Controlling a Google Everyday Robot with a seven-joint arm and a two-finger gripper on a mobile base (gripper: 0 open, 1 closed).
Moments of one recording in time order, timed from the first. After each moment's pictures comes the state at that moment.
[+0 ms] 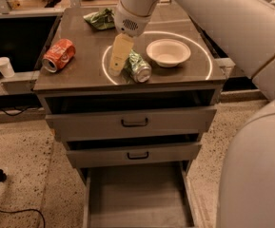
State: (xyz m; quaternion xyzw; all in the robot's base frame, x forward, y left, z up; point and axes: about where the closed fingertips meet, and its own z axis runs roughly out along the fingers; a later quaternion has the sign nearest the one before) arm 0.656 0.035 0.909 -0.64 0.74 0.05 0.21
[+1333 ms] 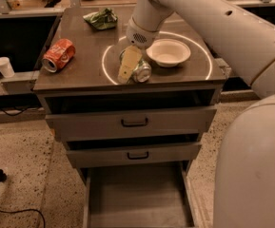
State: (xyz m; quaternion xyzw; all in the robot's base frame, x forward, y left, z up) arm 0.679 0.011 0.860 -0.61 0.77 0.07 0.20
